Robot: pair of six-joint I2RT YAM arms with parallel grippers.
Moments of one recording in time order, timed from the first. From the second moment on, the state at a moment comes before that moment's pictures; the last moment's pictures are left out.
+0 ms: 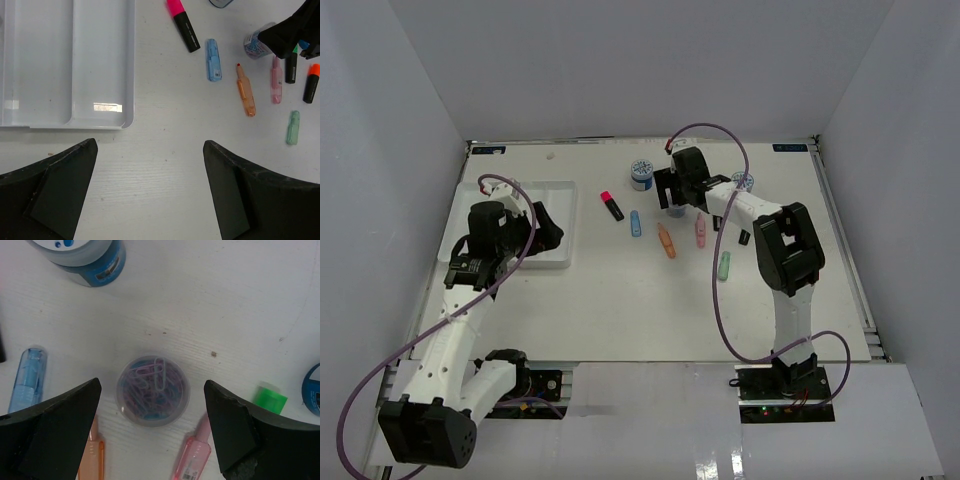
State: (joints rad) left arm -0.10 0.92 0.86 -0.49 0.15 -0.35; right arm 0.51 2.05 1.53 -0.20 0.12 0.07
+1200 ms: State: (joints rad) left arm -0.12 0.92 0.84 -0.53 0.15 -0.35; right arm 0.89 1.84 1.33 -0.16 -0.02 -0.06
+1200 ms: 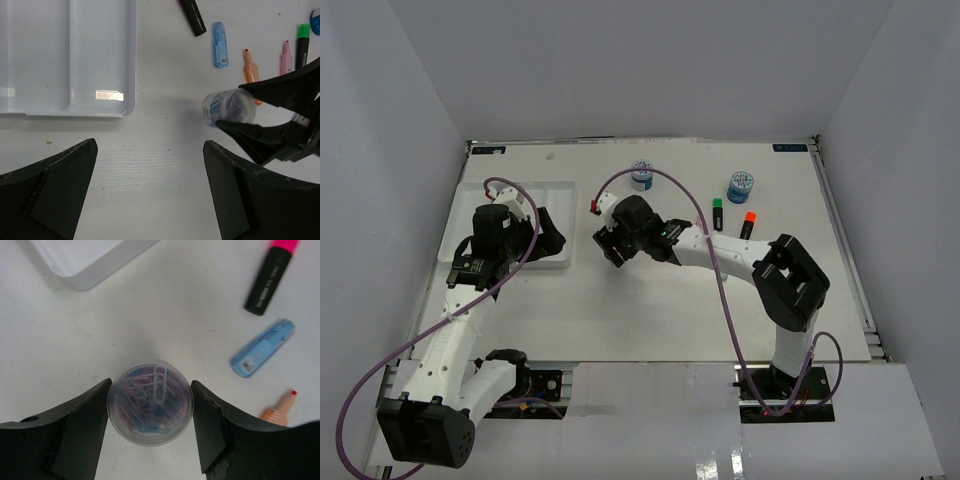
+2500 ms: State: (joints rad) left arm -0.52 1.35 1.02 -0.61 0.00 -0.45; right arm 0.94 0.93 0.65 -0.25 0.34 0.09
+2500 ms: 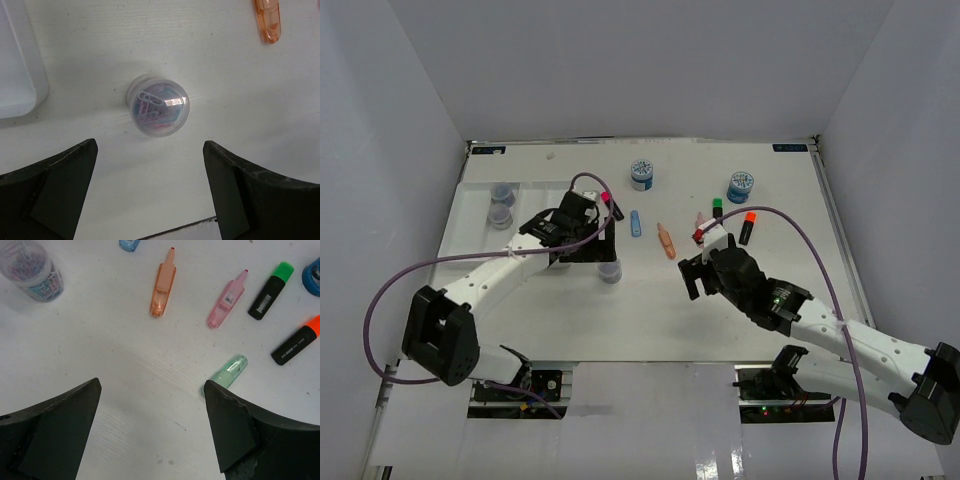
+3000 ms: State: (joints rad) left arm -0.68 1.63 1.15 -0.65 -0.23 -0.56; right arm 0.91 0.81 0.59 -0.29 0.38 0.15
